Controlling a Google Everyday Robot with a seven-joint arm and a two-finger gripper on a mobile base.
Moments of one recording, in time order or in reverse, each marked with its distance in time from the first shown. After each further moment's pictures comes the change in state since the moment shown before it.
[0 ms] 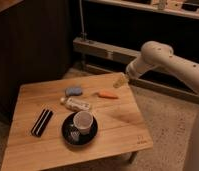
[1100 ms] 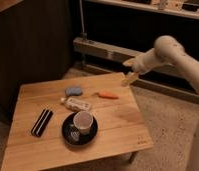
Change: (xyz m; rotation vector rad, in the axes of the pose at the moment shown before) arm -0.011 0.002 0.007 -0.017 0.002 -0.458
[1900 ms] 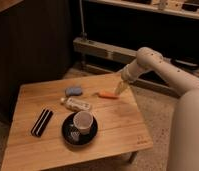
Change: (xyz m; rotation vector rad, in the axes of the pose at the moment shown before) arm 0.035 0.016 0.085 -0.095 0.001 0.001
